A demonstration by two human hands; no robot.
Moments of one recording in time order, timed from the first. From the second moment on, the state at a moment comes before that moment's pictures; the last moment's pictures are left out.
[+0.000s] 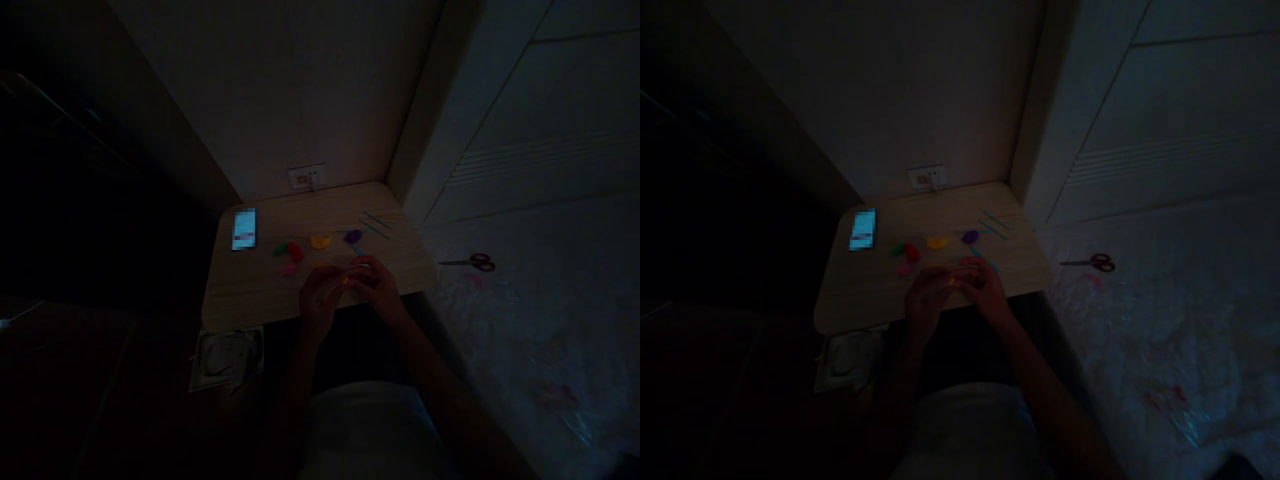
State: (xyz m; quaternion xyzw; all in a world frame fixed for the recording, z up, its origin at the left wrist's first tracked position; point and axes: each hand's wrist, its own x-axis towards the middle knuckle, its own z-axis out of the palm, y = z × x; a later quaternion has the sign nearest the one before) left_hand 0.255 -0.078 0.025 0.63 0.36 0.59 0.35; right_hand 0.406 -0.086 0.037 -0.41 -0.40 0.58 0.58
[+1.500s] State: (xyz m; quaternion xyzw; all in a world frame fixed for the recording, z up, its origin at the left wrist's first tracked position) left_hand 0.246 -0.074 0.024 0.67 0.35 0.58 0.30; right_hand 0.400 -0.086 0.025 -0.41 -0.33 0.65 0.55
